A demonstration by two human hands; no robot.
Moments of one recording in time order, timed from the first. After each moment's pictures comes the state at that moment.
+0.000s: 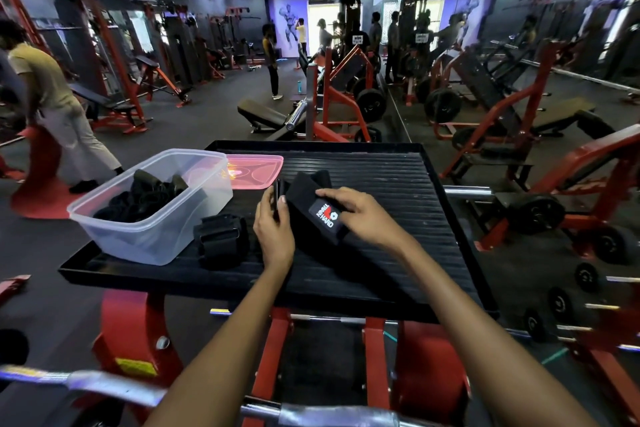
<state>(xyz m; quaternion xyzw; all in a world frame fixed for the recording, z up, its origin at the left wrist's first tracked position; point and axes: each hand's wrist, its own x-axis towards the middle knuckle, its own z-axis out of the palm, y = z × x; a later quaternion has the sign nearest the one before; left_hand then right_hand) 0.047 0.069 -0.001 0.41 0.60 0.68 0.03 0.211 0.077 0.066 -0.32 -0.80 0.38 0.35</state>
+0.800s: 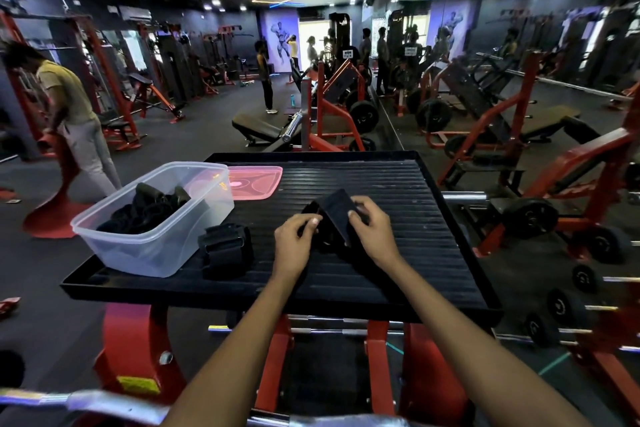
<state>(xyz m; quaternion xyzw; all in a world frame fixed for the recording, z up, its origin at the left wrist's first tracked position) 0.052 0.066 -0.011 0.58 0.54 0.60 0.13 0.210 0.091 0.016 -0.40 -0.67 0.35 0.52</state>
